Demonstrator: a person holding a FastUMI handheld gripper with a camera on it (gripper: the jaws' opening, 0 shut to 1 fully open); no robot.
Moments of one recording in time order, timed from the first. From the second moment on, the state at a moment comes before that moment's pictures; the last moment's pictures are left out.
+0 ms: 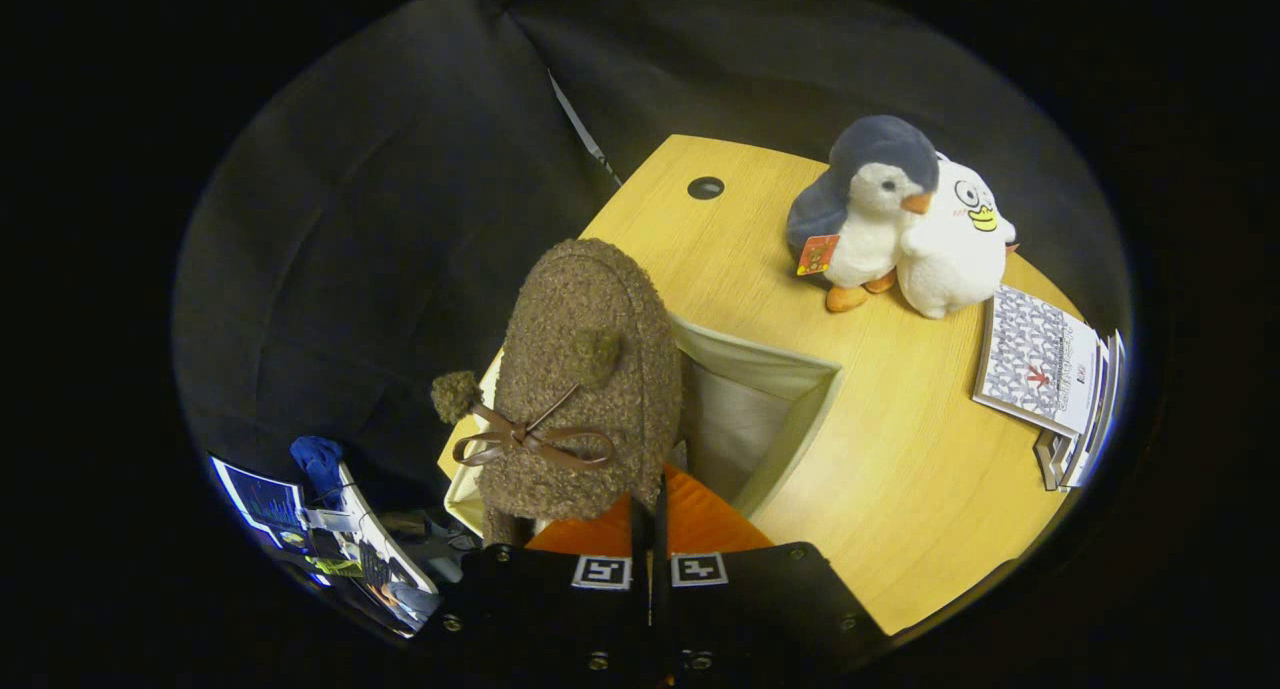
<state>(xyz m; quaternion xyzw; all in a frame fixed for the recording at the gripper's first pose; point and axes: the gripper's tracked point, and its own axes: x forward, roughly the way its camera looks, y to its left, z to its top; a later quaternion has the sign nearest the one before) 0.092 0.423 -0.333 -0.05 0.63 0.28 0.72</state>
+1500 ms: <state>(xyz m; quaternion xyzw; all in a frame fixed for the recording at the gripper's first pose) 0.121 0.220 -0.126 0.07 0.29 0.17 0.94</state>
